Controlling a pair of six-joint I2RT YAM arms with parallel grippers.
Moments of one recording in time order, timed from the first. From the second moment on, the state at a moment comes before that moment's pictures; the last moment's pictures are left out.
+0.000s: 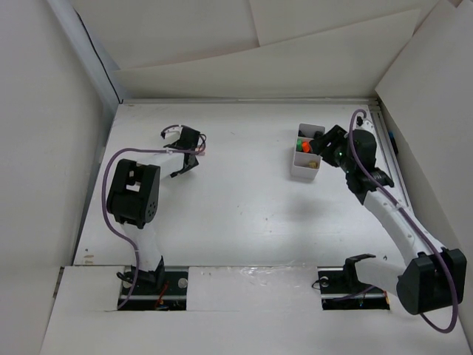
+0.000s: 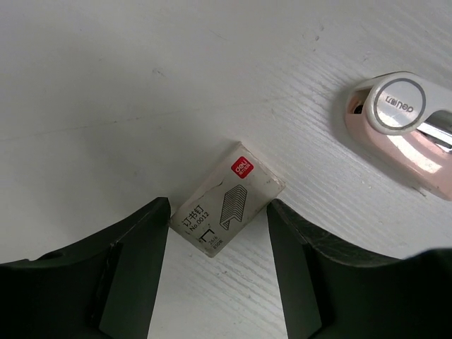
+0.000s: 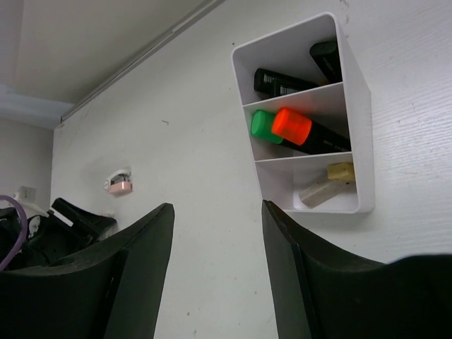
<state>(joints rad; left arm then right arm) -0.27 1.87 1.14 -0.32 -0.52 -0.70 0.19 1.14 0.87 -0.10 0.01 0.71</state>
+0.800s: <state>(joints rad) -0.27 1.89 1.18 -0.39 -0.57 -0.68 0.18 1.13 0.87 -0.10 -0.02 0.72</state>
